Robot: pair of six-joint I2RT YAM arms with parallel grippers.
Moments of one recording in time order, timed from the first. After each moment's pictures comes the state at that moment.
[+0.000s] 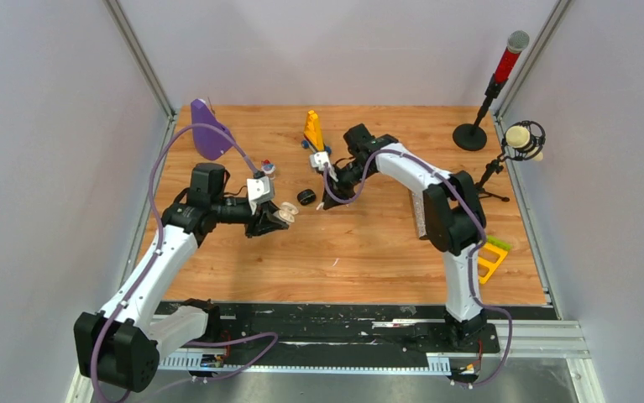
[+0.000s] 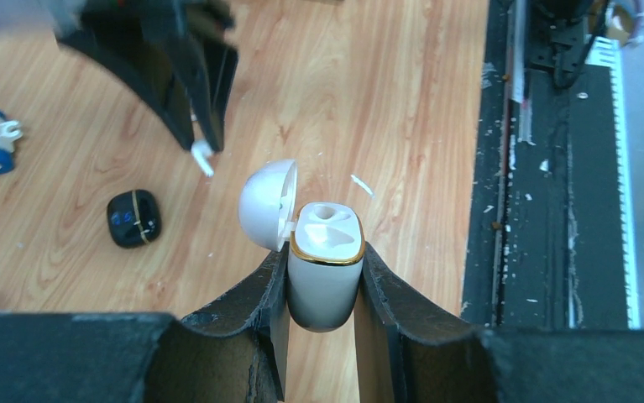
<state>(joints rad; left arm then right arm) -0.25 1.04 0.86 -0.55 1.05 0.62 0.51 2.15 1.71 -0.83 -0.93 -1.14</state>
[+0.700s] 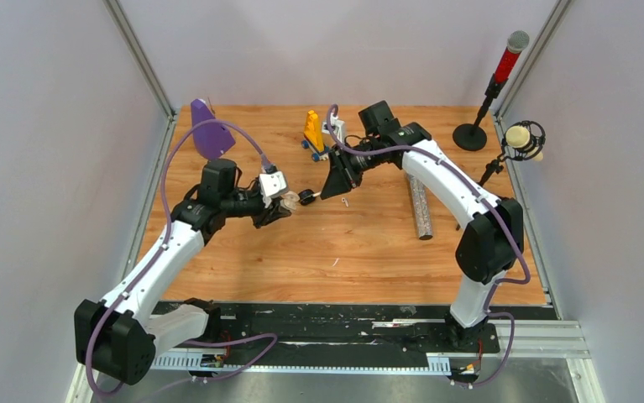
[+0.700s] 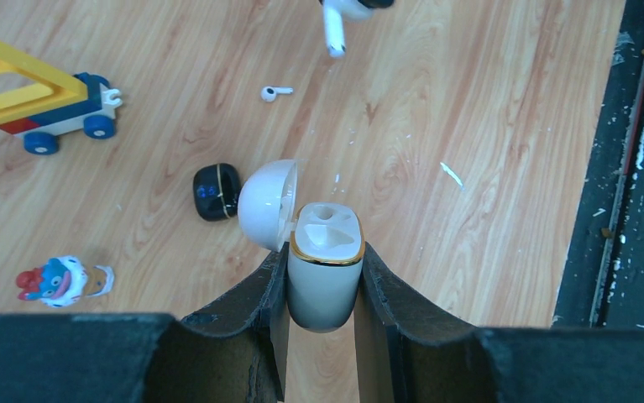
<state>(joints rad) -0.34 1.08 0.86 -0.41 0.76 0.57 0.52 1.80 1.70 -0.84 -0.95 -0.16</state>
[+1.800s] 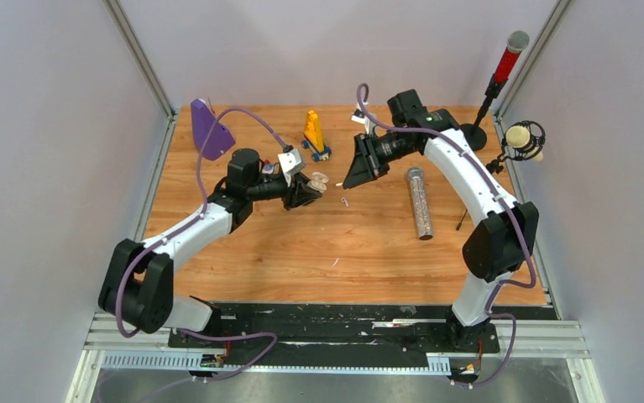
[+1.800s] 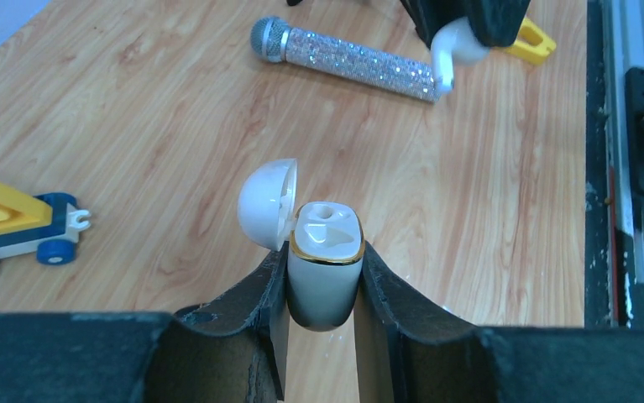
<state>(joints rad) -0.42 1.35 0.85 0.16 0.82 0.23 0.42 1.79 1.77 -1.05 -0.95 0.01</state>
